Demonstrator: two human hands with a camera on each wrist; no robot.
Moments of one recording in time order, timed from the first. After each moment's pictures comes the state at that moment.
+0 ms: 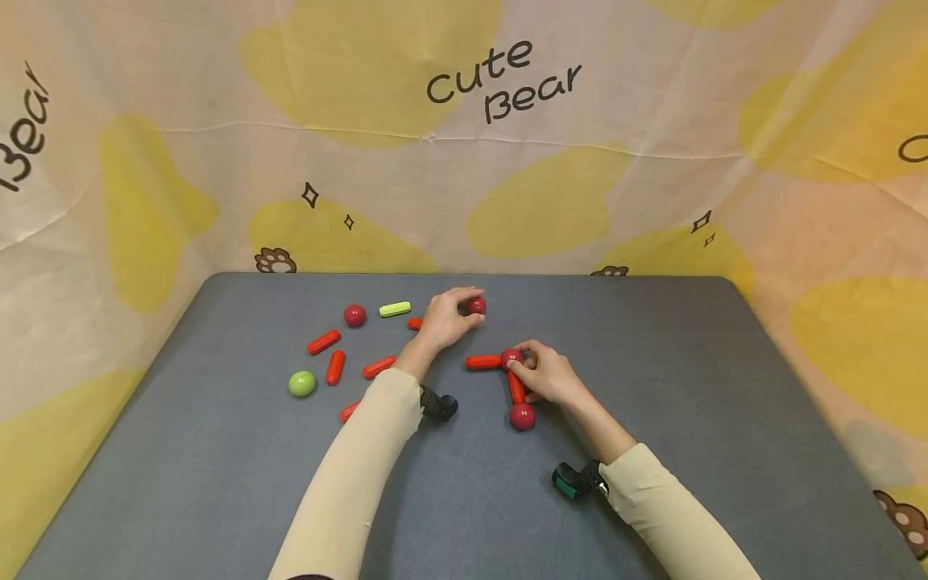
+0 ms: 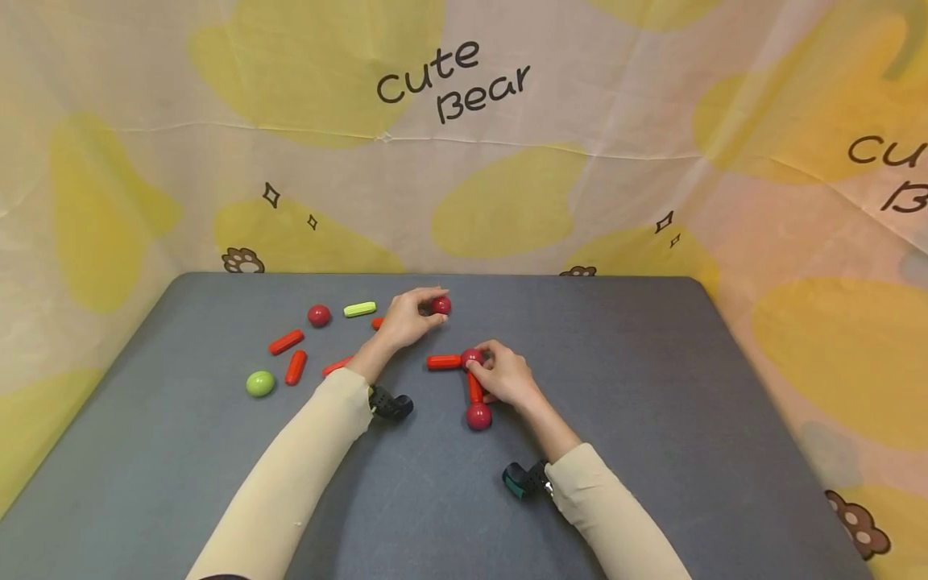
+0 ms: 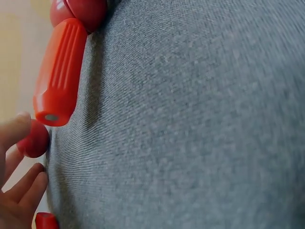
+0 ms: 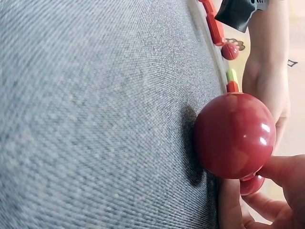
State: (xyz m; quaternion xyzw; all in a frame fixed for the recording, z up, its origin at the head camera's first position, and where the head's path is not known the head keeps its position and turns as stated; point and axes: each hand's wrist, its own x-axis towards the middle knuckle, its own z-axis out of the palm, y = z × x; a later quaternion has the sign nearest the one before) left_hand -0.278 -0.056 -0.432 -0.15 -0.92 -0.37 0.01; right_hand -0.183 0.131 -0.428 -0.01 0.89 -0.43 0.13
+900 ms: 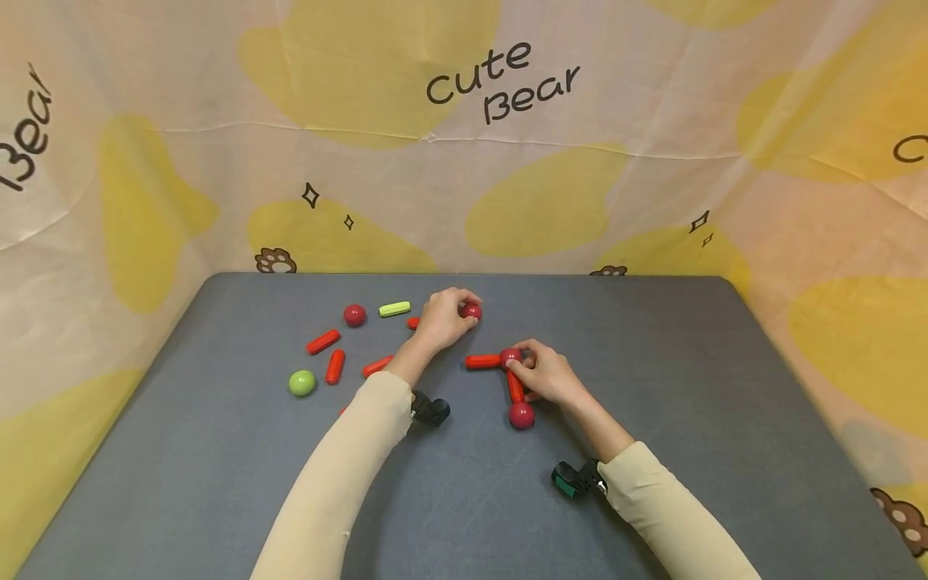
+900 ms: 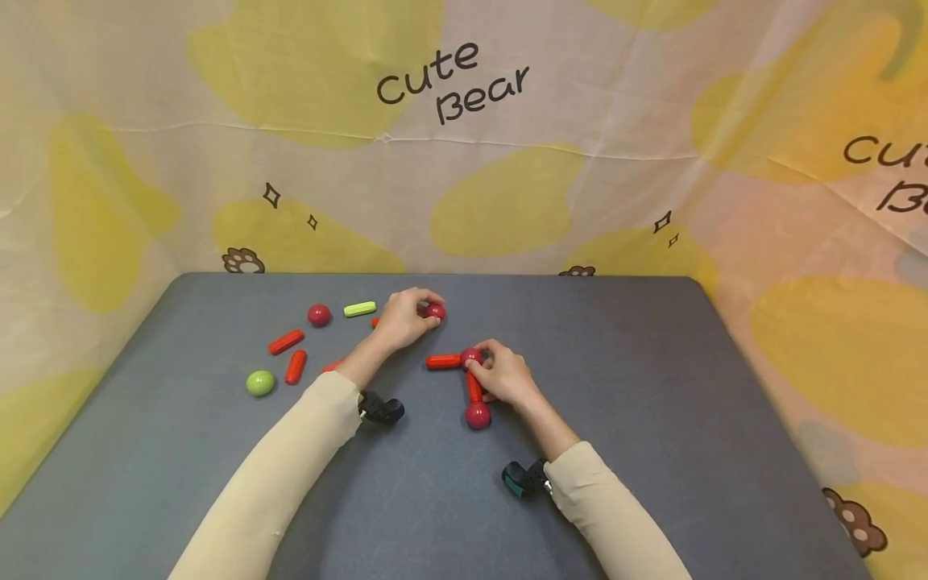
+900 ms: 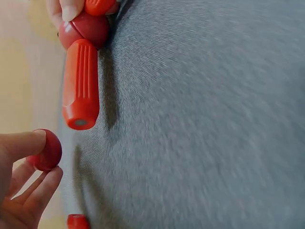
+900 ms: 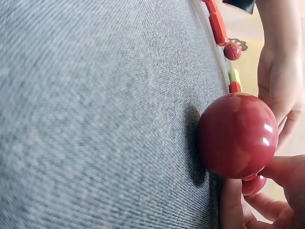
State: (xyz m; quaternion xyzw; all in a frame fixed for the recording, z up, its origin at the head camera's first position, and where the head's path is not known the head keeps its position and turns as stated) left_hand -0.266 -0.056 -0.416 -0.14 -0.93 -0.33 0.01; right_hand -0.182 0.130 -0.429 0.00 0.89 -0.44 0.13
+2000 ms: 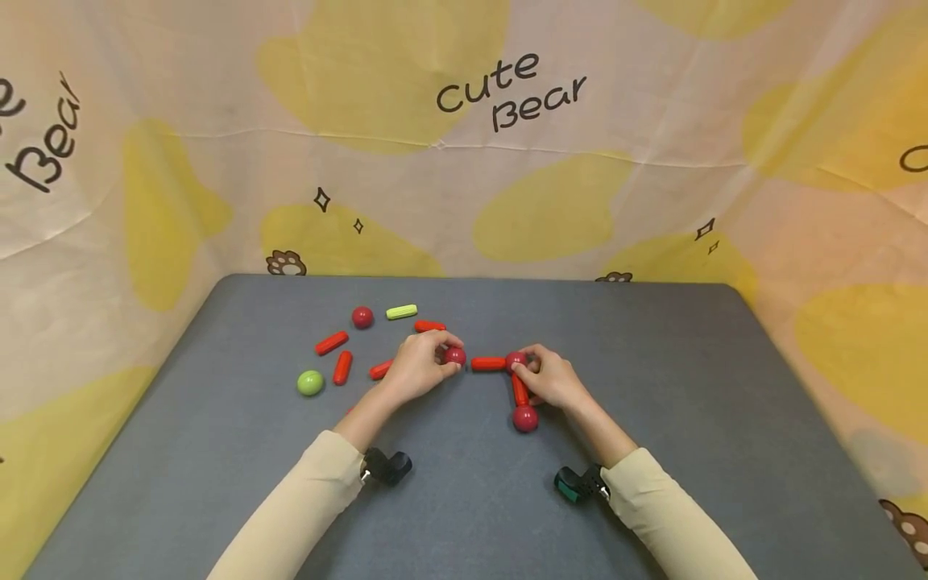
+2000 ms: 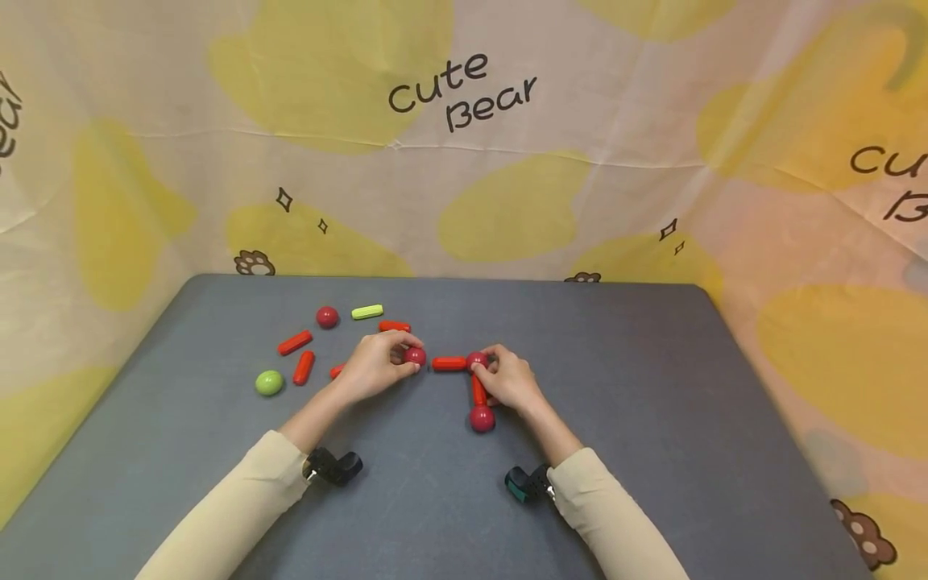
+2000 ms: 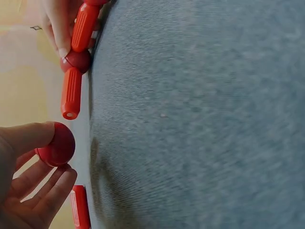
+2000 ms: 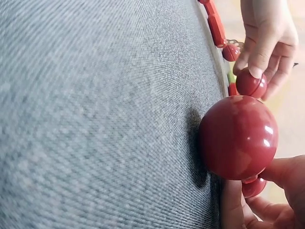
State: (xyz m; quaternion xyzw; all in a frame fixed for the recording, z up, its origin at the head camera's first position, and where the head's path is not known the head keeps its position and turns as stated) left_hand -0.197 -0.098 -0.414 -0.18 -0.92 -0.34 0.02; right_hand -0.179 0.130 -0.428 -0.01 0.89 -0.43 0.12
